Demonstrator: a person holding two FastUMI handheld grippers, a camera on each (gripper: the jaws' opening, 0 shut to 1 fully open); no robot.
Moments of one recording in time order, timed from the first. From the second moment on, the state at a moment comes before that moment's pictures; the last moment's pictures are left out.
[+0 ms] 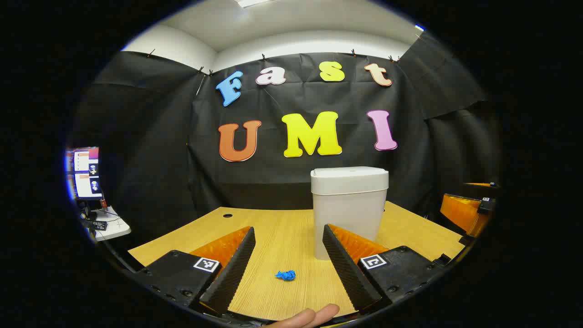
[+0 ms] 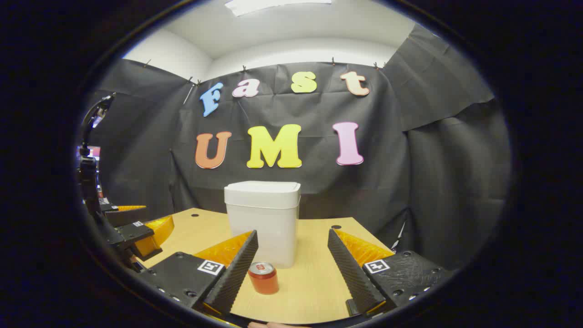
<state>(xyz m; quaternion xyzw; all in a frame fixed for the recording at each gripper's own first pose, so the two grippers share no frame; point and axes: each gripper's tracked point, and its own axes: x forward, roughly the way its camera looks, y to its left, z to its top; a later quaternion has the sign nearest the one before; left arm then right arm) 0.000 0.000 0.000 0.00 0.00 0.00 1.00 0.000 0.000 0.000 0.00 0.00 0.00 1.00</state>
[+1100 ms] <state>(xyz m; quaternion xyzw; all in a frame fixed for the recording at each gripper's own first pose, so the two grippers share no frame) 0.002 -0.002 -0.013 0.00 0.02 0.00 1.00 0.001 -0.001 -0.009 0.00 0.01 -0.01 1.00</state>
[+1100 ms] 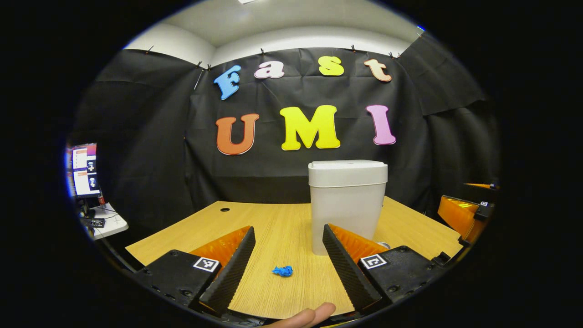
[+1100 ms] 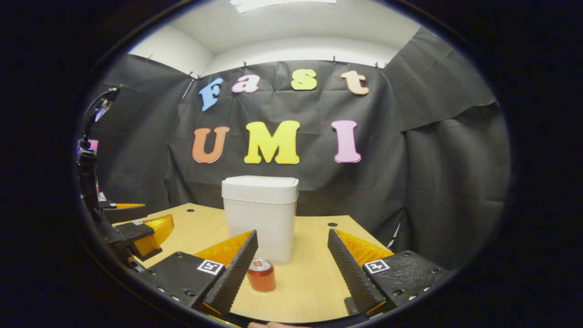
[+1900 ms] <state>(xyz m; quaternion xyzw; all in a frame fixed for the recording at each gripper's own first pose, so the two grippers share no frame) 0.004 0.023 -0.007 -0.01 0.02 0.01 1.00 0.053 0.033 0.019 0.00 0.01 0.02 1.00</state>
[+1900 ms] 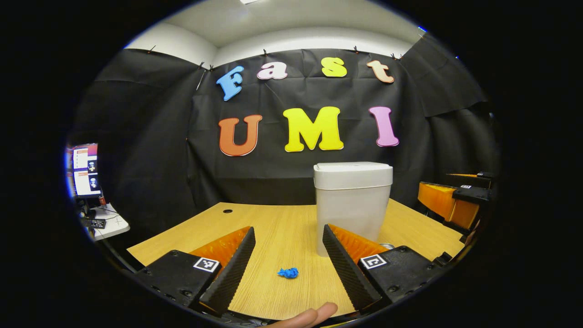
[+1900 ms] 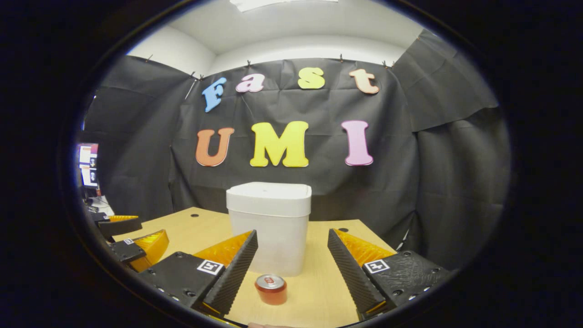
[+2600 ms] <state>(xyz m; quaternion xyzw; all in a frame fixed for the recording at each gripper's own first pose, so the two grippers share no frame) 0.008 0.083 0.006 0.02 0.00 0.06 1.00 0.146 0.089 0.072 0.00 0.02 0.06 1.00</state>
